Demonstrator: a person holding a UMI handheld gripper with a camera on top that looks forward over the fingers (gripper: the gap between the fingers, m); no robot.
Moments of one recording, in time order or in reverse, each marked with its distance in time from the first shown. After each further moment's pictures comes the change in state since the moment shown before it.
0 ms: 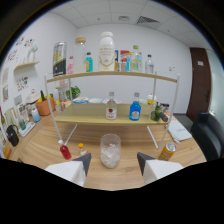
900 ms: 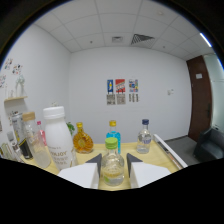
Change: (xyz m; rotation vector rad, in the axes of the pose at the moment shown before) arm 0.078 -0.277 0.103 0.288 -0.001 0.047
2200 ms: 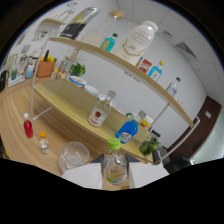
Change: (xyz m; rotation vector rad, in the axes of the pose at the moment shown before) arm -0.004 0.225 -0.079 -0.300 0.041 -0.597
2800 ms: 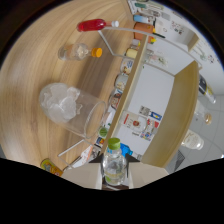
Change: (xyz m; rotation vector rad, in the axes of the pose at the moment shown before) arm 0.014 -0.016 0.010 -0.005 0.266 -1.342
